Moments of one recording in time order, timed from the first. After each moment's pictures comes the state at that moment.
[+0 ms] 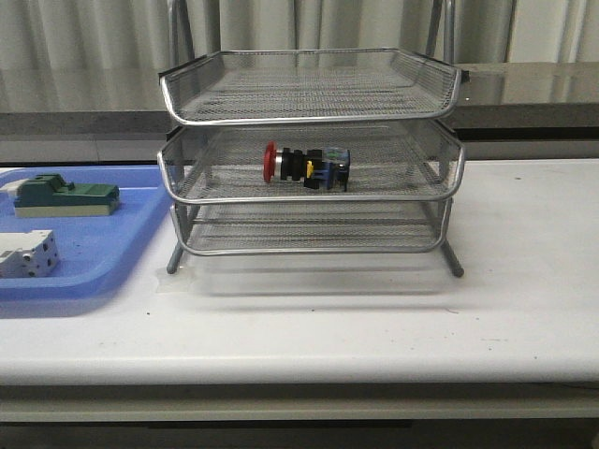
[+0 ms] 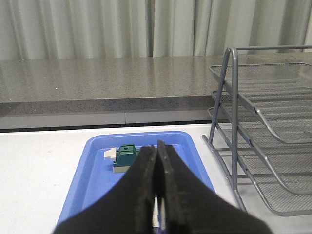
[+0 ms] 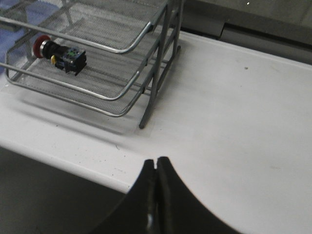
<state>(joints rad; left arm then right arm) -0.08 0.29 -0.24 -0.25 0.04 0.24 0.40 0.39 -0.54 -0.26 0.62 0.18</state>
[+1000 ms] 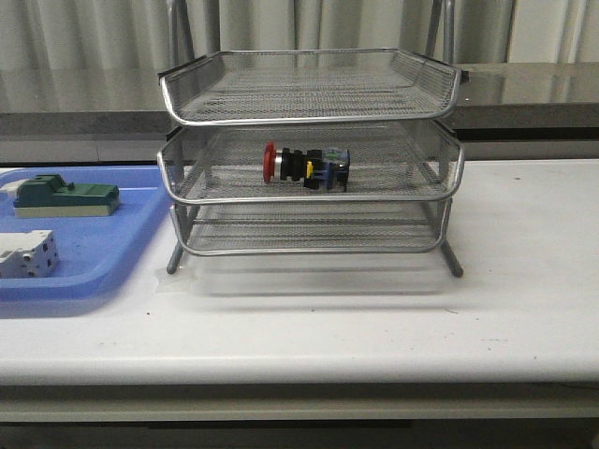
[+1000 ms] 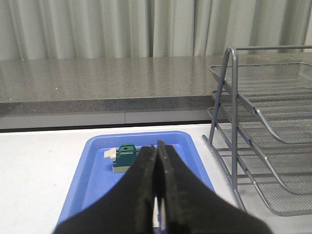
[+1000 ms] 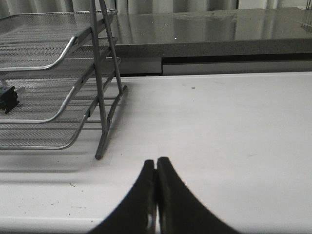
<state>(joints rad) -0.08 0.29 -0.24 -0.25 0.04 0.24 0.03 -0.01 0.02 0.02 0.15 0.03</state>
